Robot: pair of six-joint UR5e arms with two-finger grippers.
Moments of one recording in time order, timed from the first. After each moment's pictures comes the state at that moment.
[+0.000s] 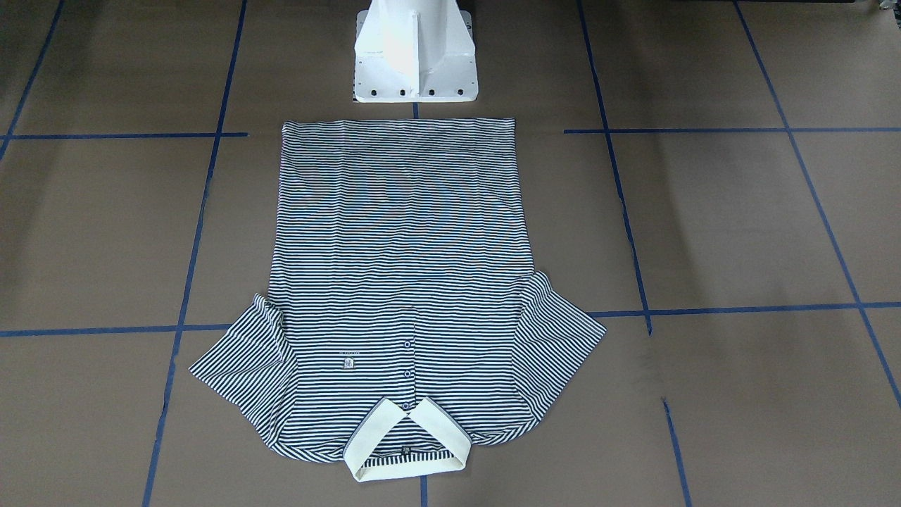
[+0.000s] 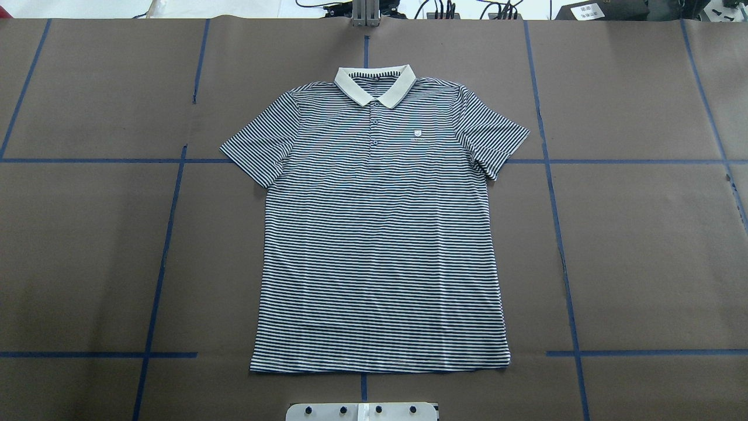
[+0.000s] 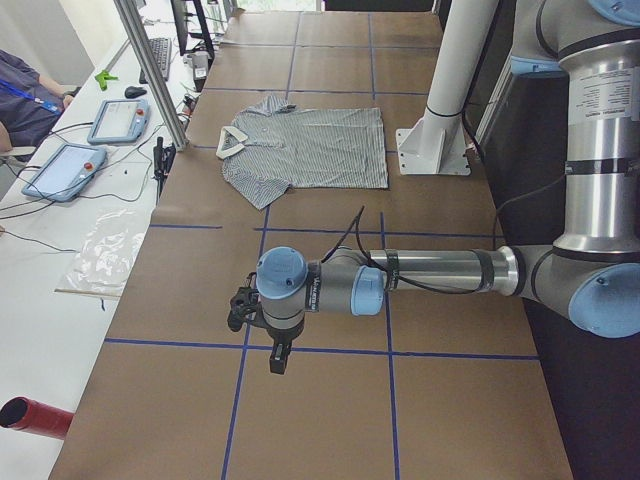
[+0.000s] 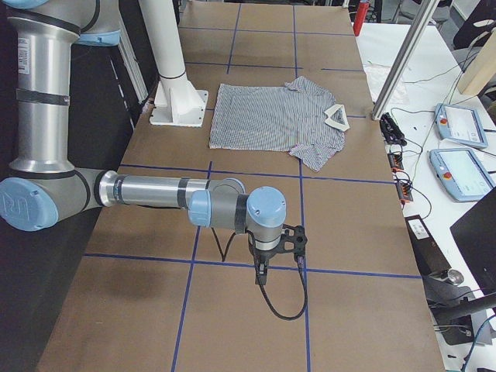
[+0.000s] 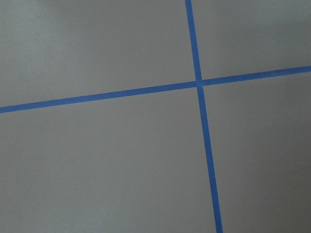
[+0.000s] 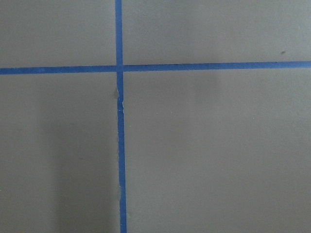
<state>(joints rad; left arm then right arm) -1.60 -1.48 -1.64 -1.65 -2.33 0.12 1.64 -1.68 1.69 -1.62 2.31 -0.04</state>
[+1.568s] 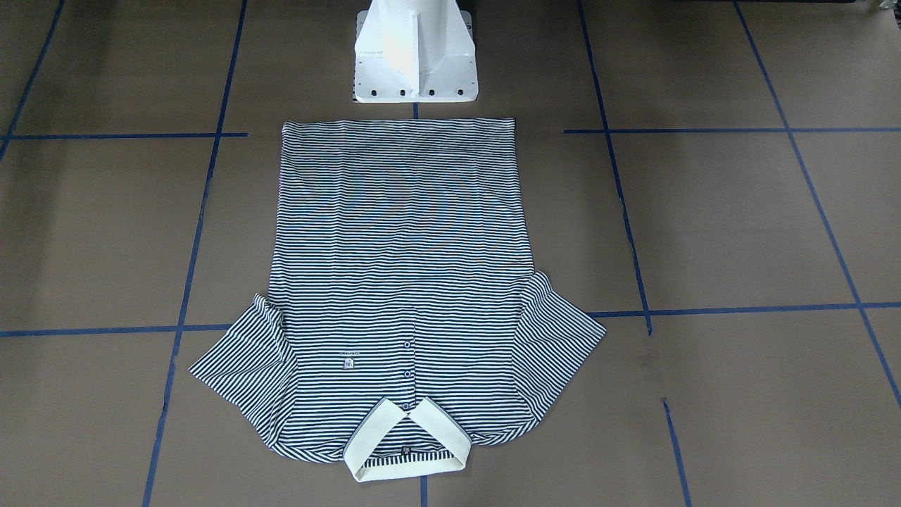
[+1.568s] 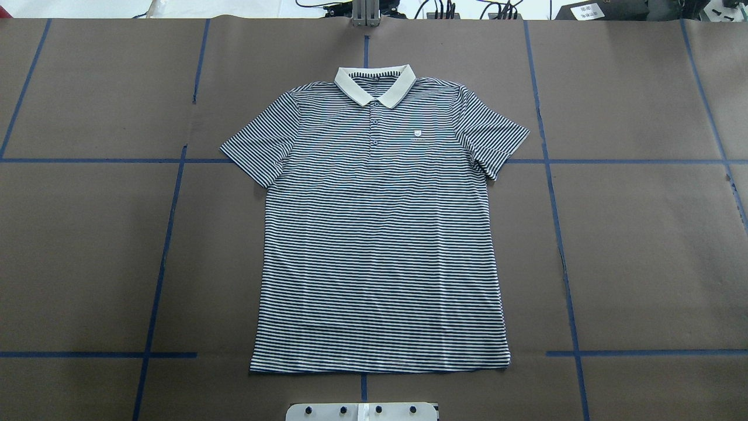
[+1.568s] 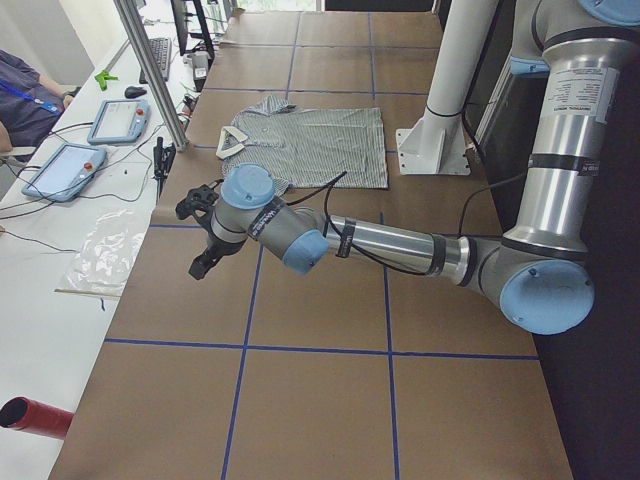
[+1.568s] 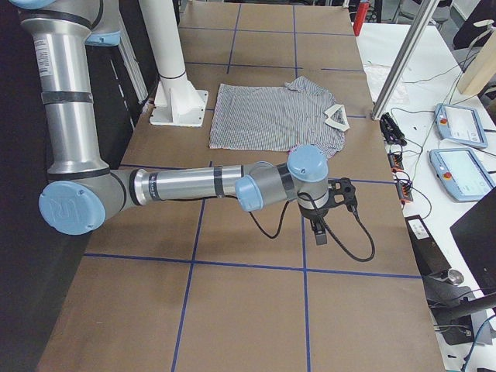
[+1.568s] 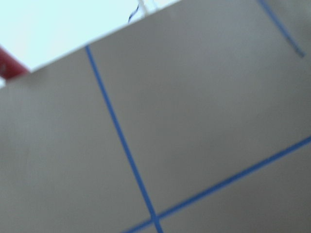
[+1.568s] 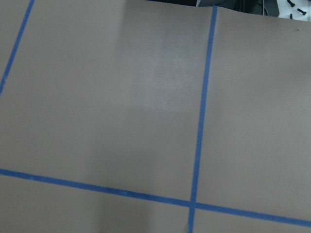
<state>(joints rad) -1.52 -1.70 -1.62 -2.14 -2.33 -0.03 1.54 -1.46 1.60 -1.29 2.34 0.16</state>
